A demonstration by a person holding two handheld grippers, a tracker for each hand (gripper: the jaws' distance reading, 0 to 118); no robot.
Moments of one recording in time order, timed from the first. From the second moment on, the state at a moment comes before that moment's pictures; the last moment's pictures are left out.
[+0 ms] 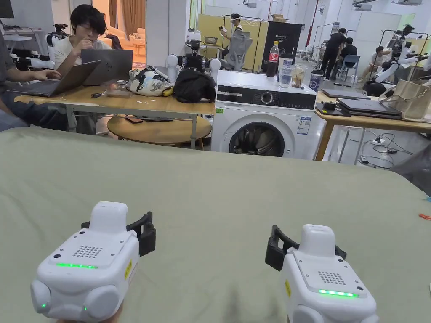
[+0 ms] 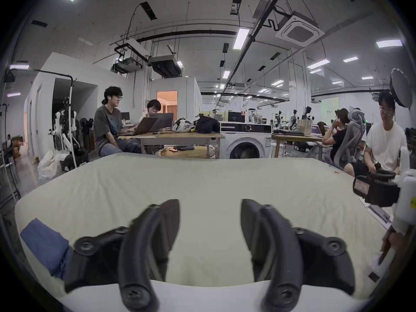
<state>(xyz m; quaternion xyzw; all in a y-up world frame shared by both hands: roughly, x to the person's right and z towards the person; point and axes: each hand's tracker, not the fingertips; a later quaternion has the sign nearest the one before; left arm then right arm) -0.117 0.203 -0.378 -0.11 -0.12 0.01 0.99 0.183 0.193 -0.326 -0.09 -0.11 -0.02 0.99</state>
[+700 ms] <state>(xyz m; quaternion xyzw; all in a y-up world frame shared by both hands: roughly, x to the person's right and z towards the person) -0.117 0.205 -0.378 -0.03 -0.12 -0.02 0.99 0.191 0.202 -0.331 -0.08 -0.07 -0.05 0.99</state>
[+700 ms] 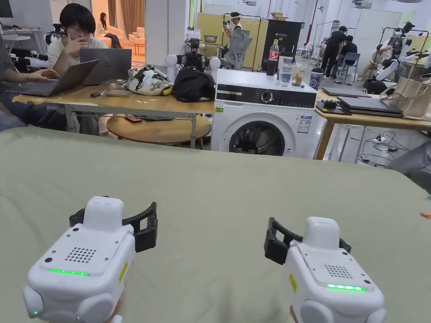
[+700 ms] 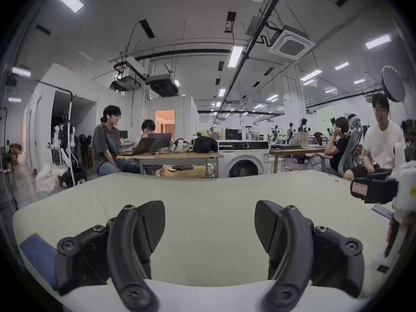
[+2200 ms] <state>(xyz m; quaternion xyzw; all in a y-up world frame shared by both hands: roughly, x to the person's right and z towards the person) -0.121 0.205 -0.379 -0.06 -0.12 0.00 0.99 0.177 0.202 -0.346 -0.14 -0.15 -0.06 0.98</state>
